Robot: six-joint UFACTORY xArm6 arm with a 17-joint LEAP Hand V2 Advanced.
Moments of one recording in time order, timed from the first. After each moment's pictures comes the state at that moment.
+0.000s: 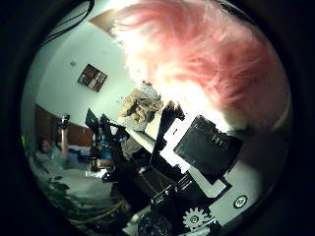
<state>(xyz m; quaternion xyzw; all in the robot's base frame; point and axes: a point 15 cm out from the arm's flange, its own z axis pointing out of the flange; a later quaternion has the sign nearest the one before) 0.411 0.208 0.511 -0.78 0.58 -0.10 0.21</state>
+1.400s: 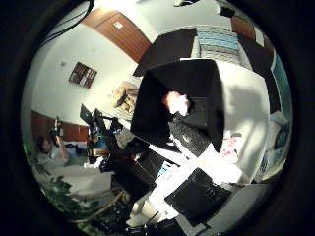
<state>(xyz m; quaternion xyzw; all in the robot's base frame) 0.363 0.030 0.515 -0.75 0.64 -0.09 0.12</state>
